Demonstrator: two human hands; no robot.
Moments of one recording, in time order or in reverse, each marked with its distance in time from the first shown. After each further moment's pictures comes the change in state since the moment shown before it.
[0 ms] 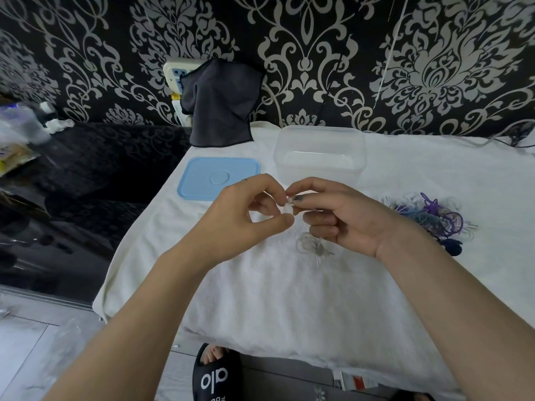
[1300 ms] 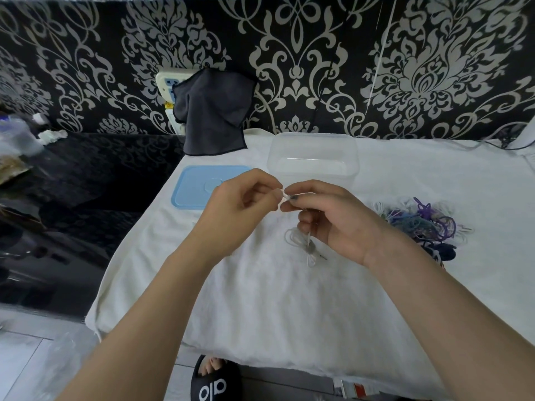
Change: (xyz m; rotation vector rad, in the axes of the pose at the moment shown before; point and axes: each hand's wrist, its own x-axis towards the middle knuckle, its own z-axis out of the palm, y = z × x) left_hand 0.021 -0.005 0.007 -0.092 0.146 -0.112; right_hand 0.007 0.004 0.003 0.105 0.194 -0.107
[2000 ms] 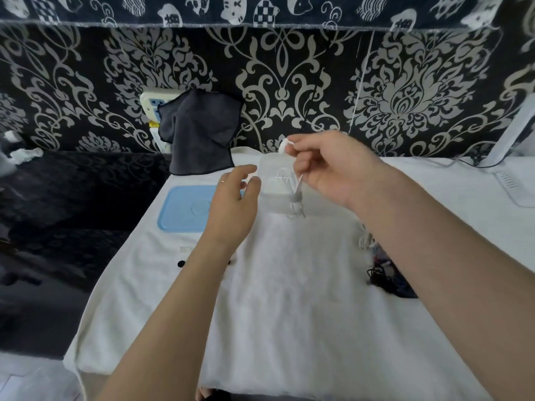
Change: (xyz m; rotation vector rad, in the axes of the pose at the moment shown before) left_hand 0.058 -0.010 0.017 0.047 0.238 -0.139; right_hand 0.032 -0.095 0.020 0.250 0.158 -0.085
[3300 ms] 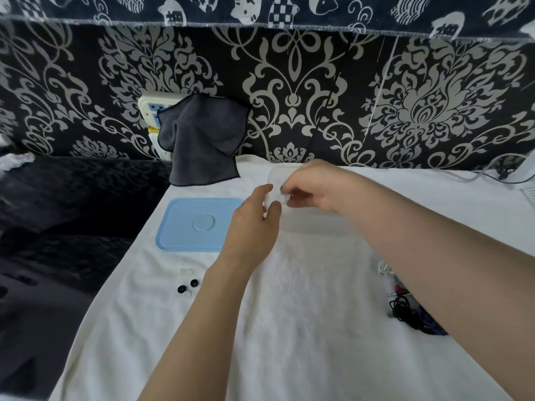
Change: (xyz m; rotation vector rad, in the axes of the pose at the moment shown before) left_hand 0.020 -0.010 0.018 0.127 -0.140 -0.071; right_hand 0.105 0.031 -0.007 -0.809 0.088 0.189
